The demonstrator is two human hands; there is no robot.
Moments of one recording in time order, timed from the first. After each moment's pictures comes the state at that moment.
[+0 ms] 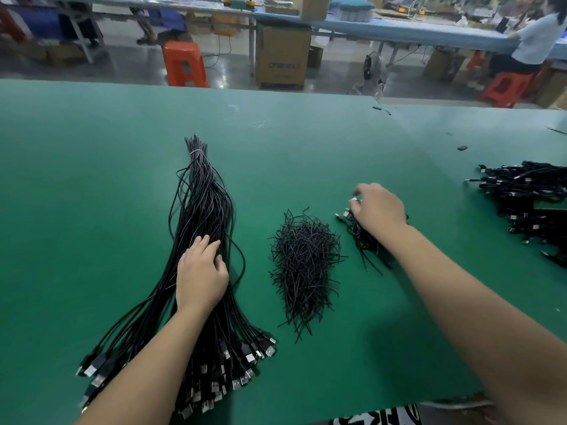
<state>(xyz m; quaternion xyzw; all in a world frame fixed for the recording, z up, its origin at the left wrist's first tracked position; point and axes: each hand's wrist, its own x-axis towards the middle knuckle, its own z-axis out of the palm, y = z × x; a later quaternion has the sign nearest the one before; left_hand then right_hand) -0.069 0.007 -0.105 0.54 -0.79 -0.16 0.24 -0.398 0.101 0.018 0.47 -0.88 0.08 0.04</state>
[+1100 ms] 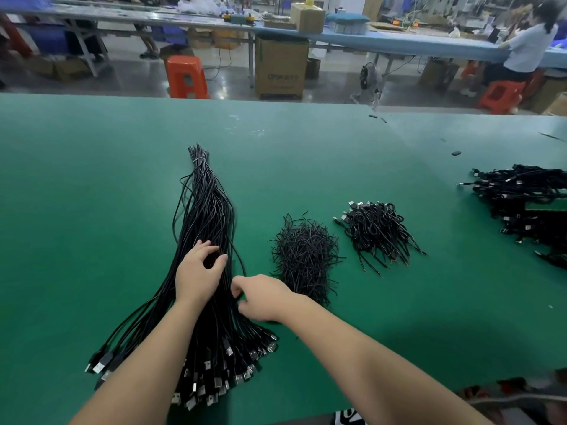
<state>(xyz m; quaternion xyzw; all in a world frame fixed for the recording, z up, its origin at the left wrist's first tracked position) -0.057 -0.005 -0.103 0.54 -0.72 -0.31 0.32 -0.187 0.100 -0.059 0.68 -0.68 0.03 -0.27</state>
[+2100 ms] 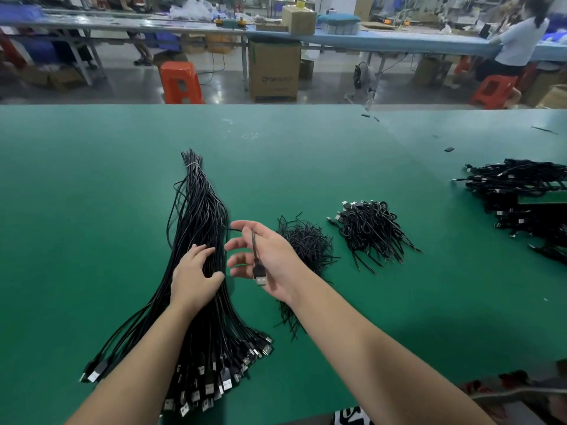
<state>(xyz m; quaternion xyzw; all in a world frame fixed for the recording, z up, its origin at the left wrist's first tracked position) -0.054 -0.005 -0.099 0.51 -0.78 -0.27 0.23 -0.193 0.111 0.033 0.24 -0.46 0.60 -0.61</state>
